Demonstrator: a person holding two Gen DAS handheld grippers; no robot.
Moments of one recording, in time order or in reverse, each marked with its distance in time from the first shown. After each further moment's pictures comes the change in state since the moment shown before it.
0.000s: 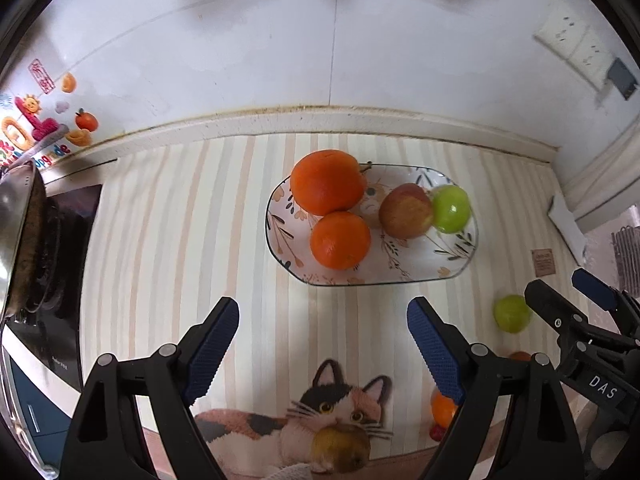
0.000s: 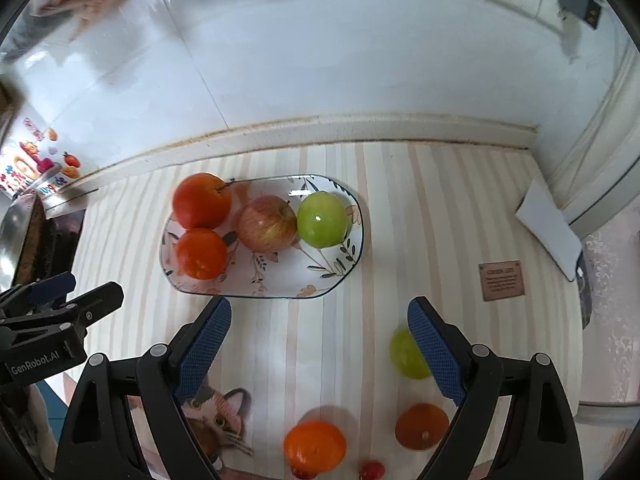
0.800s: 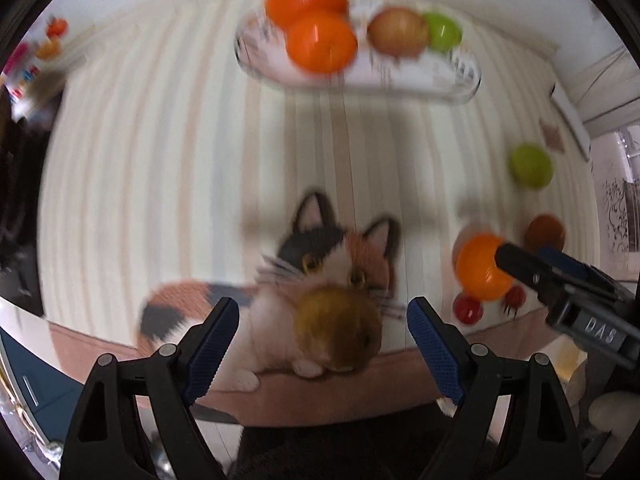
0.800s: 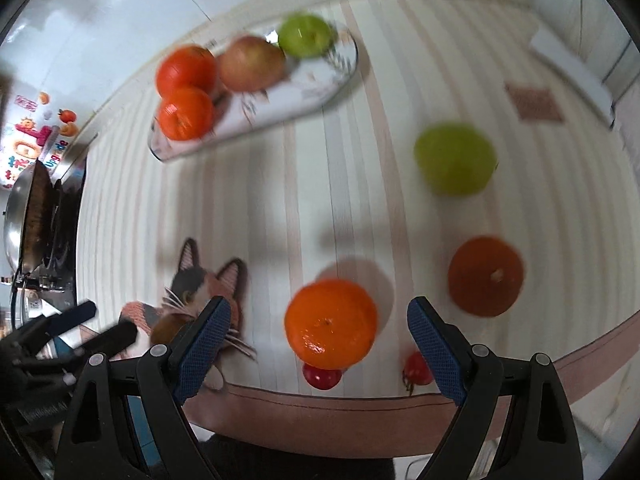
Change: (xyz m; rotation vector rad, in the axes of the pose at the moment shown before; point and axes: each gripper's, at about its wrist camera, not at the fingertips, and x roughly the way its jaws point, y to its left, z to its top) left arm 0.067 -0.008 -0.114 0.024 0.337 -0.065; right arm 0.070 -0.022 -0.127 0.160 0.322 0.134
